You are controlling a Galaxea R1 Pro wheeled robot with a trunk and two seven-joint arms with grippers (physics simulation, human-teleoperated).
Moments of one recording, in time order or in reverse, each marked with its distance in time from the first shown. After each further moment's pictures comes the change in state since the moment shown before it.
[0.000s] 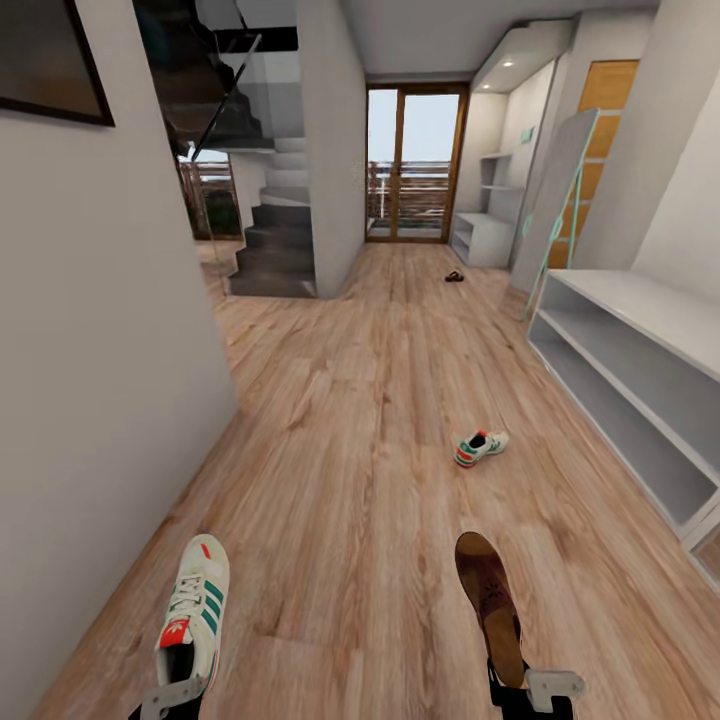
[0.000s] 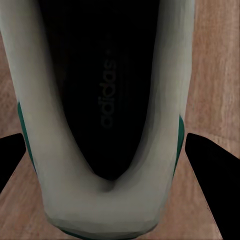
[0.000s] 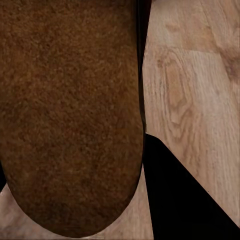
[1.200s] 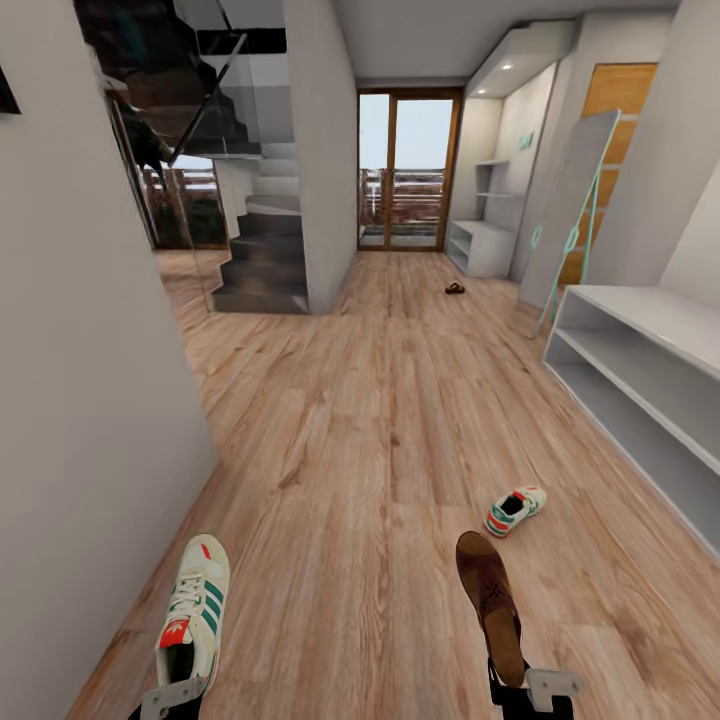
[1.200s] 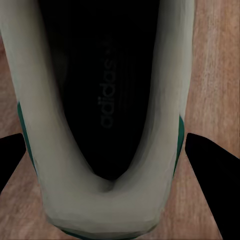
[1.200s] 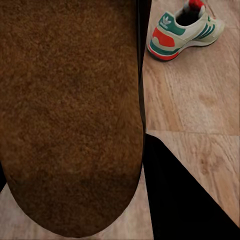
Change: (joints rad) left arm 0.000 0.000 0.000 0.000 0.000 0.000 0.000; right arm 0.000 0.000 -0.002 -0.003 -0.001 0.001 -0.001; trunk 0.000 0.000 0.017
